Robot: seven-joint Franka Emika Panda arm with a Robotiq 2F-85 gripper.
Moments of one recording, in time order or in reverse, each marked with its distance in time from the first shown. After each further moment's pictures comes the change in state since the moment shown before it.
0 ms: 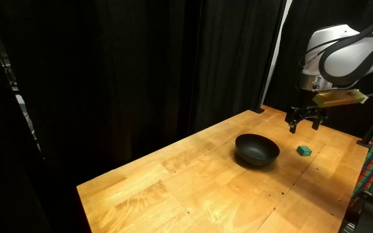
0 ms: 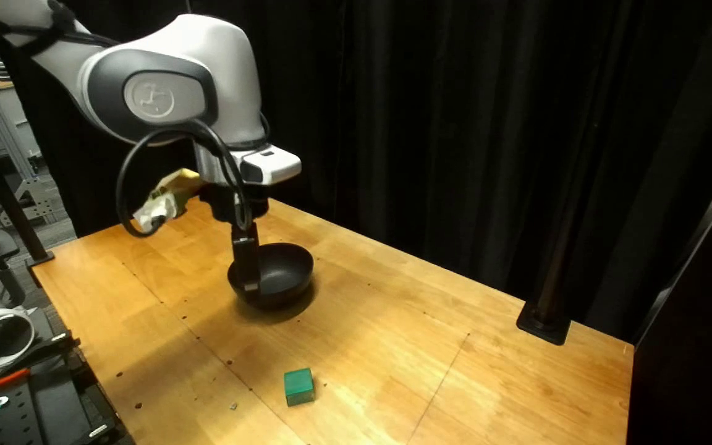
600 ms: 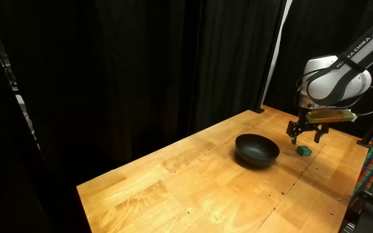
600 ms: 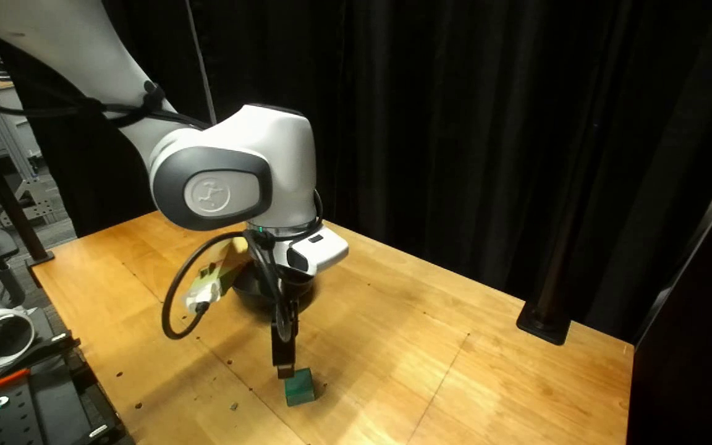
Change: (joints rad) arm -0.014 0.276 -0.129 0.109 0.064 0.118 -0.002
